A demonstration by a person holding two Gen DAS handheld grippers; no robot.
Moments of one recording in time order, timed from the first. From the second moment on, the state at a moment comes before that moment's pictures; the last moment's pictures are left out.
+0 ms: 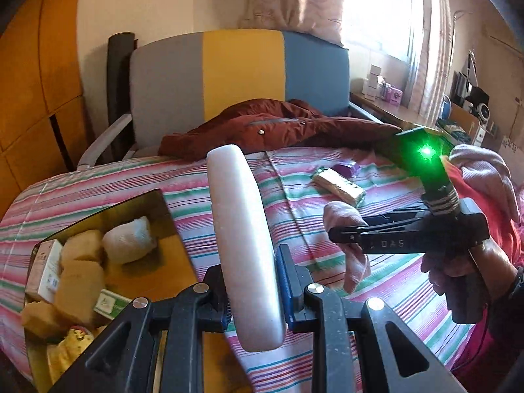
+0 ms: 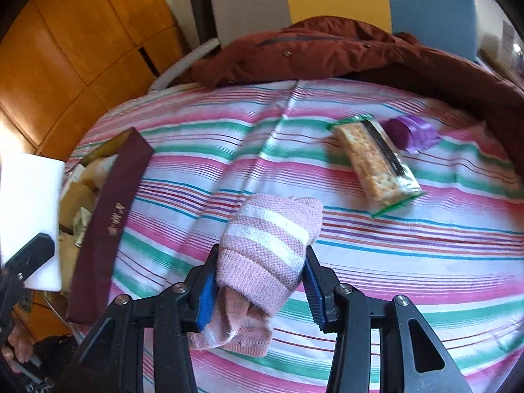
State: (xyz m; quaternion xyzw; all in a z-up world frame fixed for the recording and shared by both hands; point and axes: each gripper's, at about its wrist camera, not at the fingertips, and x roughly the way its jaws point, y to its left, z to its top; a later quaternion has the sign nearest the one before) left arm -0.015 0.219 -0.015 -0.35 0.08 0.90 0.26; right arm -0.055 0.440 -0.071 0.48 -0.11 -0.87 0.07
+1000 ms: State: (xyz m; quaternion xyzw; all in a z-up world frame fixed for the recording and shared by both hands) left arm -0.066 0.065 -0.036 -0.41 -0.03 0.90 0.15; right arm -0.062 0.290 -0.002 0.43 -0.08 -0.88 0.20
